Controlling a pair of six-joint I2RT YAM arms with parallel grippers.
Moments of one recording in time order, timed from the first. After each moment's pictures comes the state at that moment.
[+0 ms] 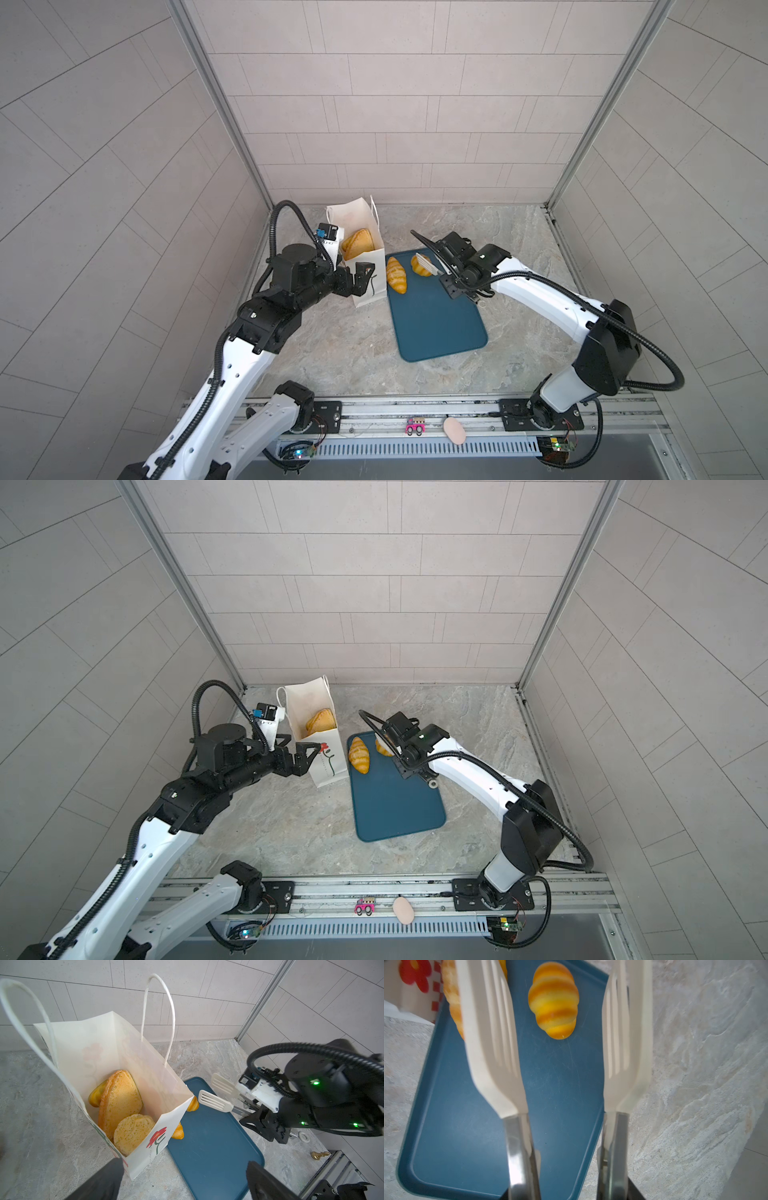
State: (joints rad) left arm -0.41 0.86 1.07 -0.63 0.16 -0.24; right arm 0.64 1.61 1.36 -0.96 0.24 0.10
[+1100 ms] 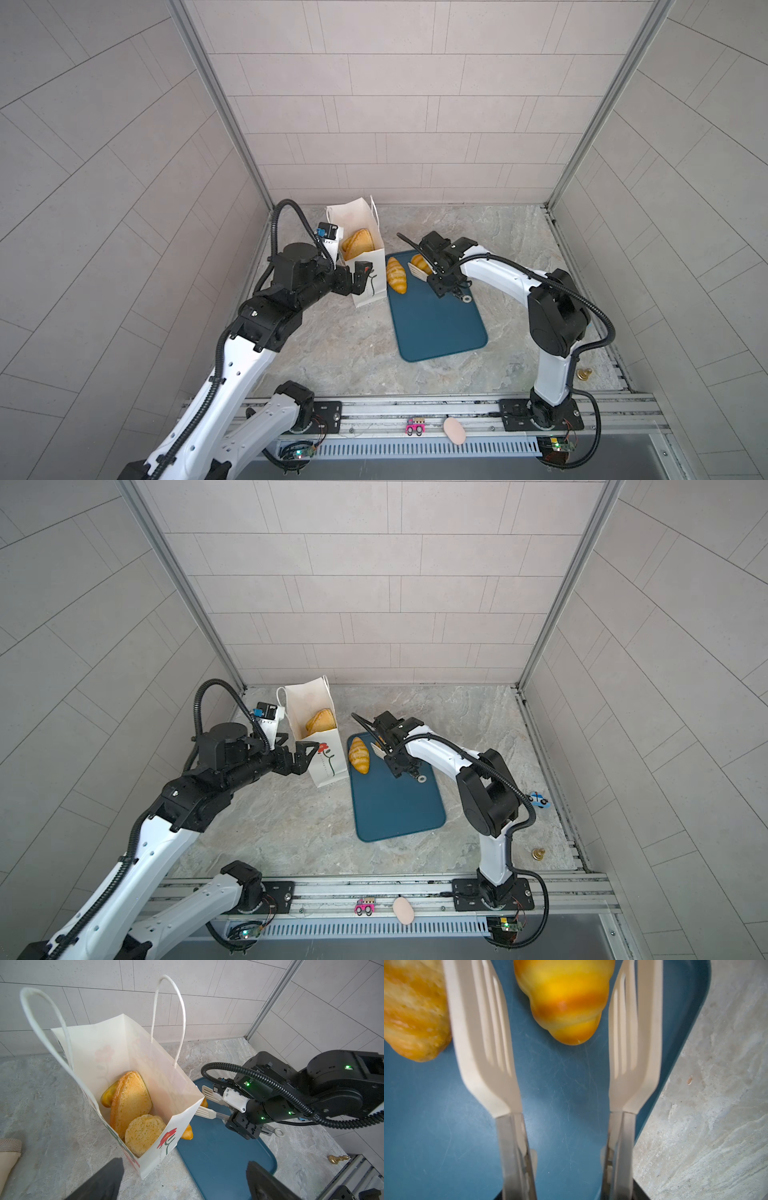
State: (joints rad) left arm -0.41 0.88 1.08 -0.64 0.12 -0.21; right arm 0.60 1.90 1.50 -0.97 0.19 0.09
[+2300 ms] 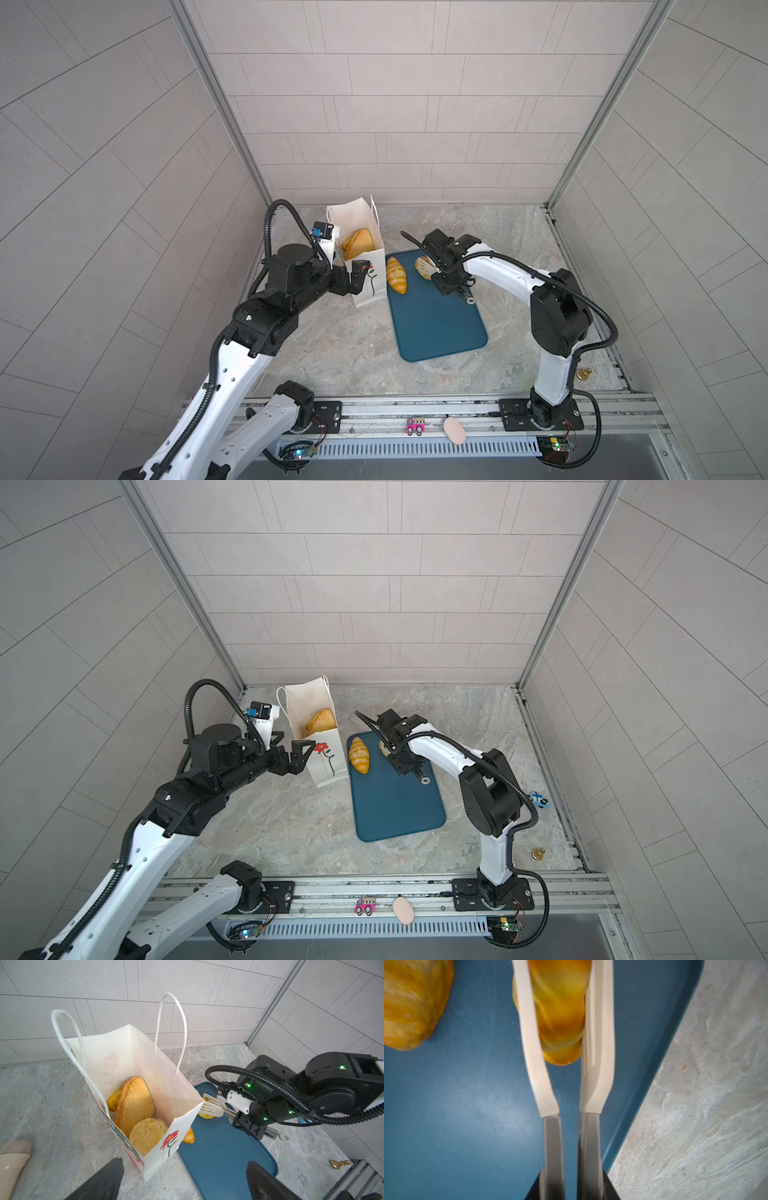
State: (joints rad) left arm -0.41 0.85 1.10 -0.65 0.10 -0.21; right arm 0.58 1.86 1.50 -1.02 0.18 0.09
